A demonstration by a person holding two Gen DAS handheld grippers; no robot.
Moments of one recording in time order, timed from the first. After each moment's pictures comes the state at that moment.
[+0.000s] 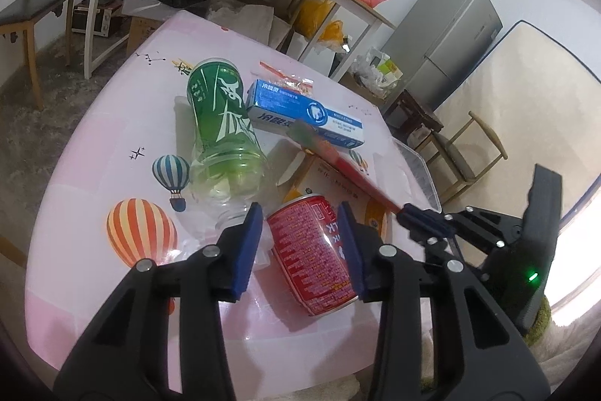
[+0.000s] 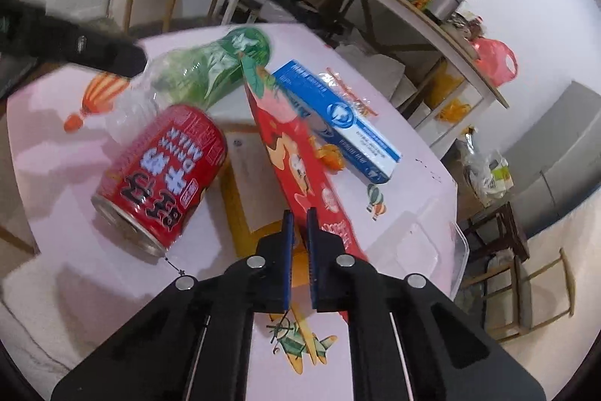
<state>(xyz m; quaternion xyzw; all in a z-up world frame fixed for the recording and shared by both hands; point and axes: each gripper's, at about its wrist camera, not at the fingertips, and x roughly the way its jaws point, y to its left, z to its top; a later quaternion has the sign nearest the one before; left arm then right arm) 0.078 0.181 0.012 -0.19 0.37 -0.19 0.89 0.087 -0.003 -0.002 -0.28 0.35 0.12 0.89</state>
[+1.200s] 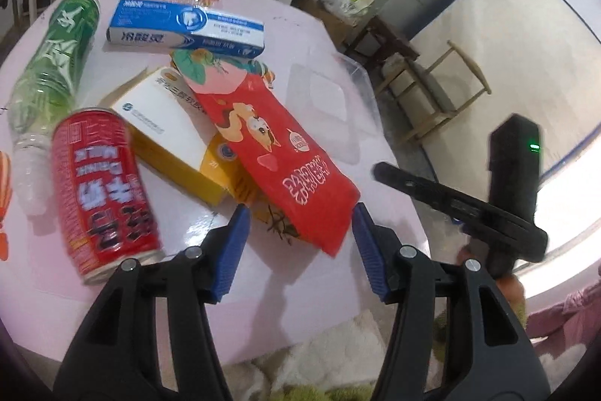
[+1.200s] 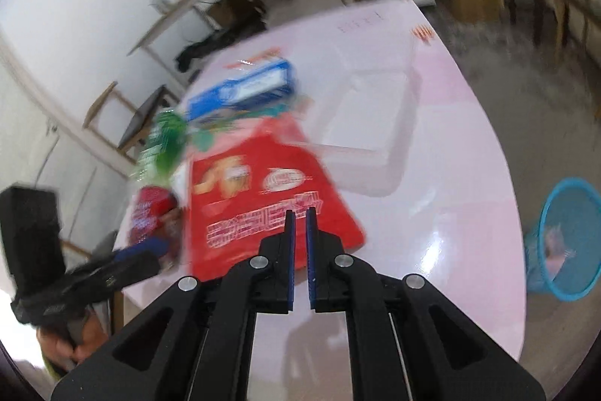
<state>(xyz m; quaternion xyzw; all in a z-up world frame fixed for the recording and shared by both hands) 0.090 0.016 -0.015 -0.15 0.48 -0.25 0.83 0.112 -0.224 -0.050 0.22 0.47 0.13 0.85</state>
